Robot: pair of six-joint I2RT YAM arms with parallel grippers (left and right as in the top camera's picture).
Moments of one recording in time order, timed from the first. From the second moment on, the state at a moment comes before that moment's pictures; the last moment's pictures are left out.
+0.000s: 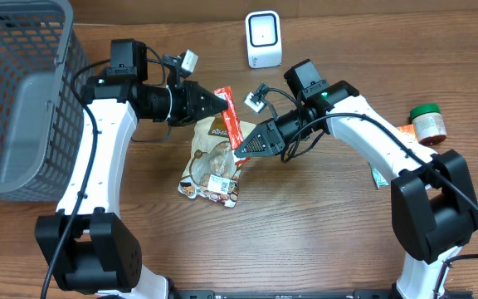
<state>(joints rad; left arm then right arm) 0.03 1.72 1.51 -1.00 0.95 -0.11 0.48 1.98 1.50 -0.78 -1.26 -0.11</state>
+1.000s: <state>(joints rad) 0.01 1.72 1.51 -1.01 0.81 -0.04 0.48 1.98 1.50 -0.80 -1.17 -0.24</state>
